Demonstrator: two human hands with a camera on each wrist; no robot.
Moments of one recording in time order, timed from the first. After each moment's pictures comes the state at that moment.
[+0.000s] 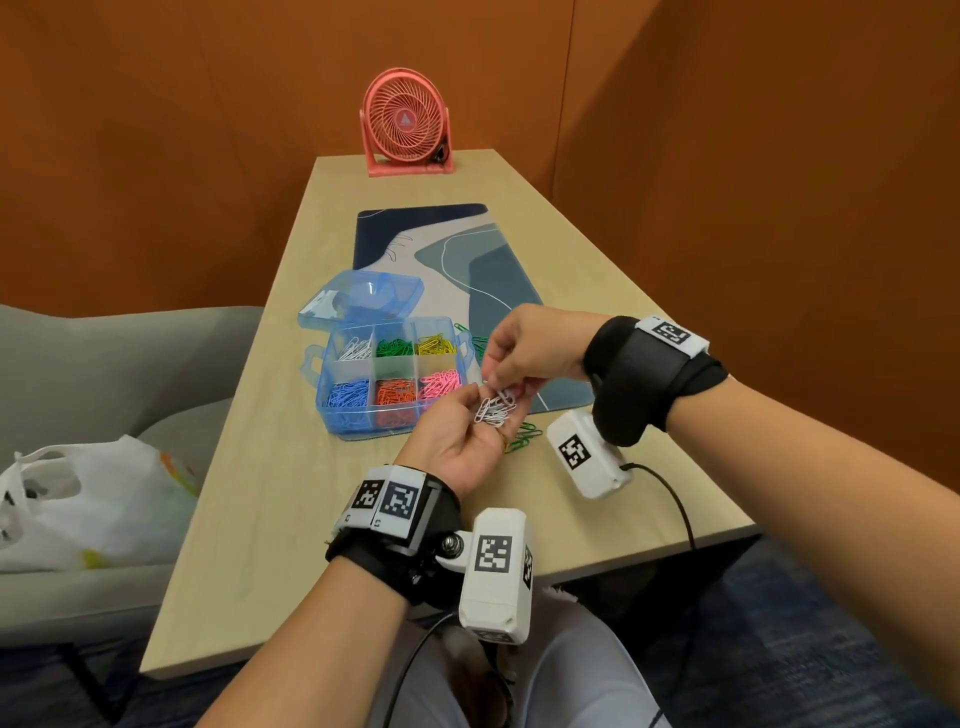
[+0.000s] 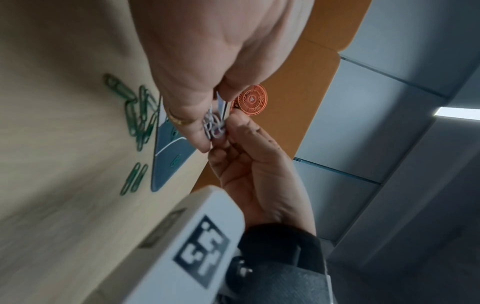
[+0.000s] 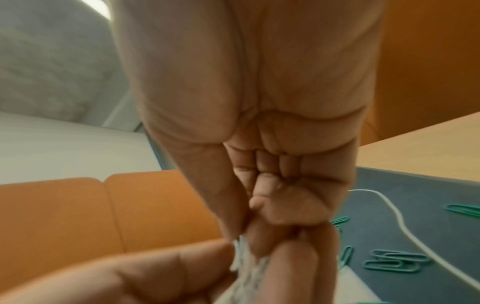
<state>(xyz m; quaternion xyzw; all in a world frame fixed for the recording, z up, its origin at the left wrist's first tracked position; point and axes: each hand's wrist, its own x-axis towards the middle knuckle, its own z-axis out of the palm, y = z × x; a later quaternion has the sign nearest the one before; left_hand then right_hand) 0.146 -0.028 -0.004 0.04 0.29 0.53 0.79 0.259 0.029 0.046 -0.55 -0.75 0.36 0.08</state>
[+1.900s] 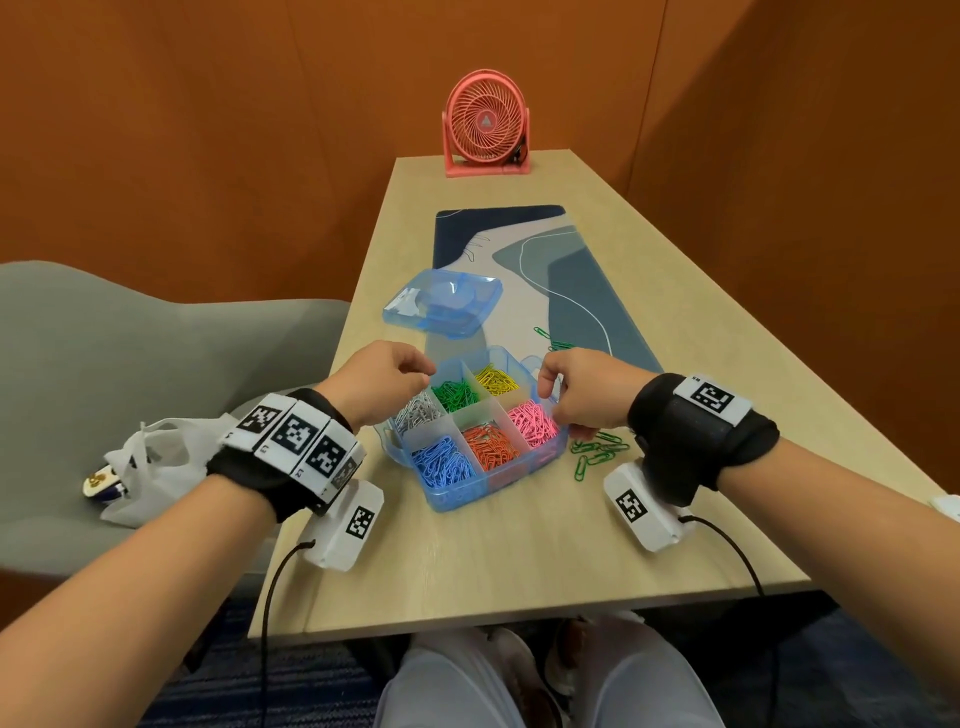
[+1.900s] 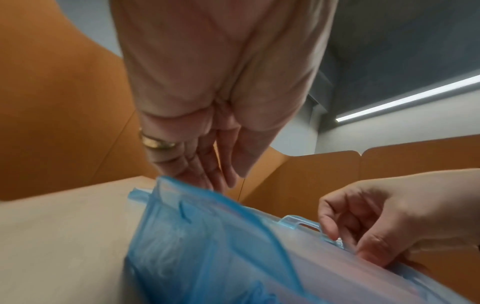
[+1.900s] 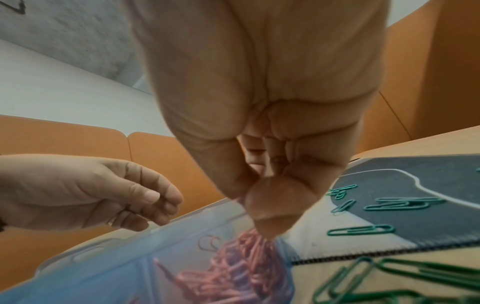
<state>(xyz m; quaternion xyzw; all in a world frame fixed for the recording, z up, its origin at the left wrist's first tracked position) -0.008 0.003 0.015 0.63 0.68 0.24 0.28 0.219 0.026 0.012 -0.58 -0.75 0.30 0.06</state>
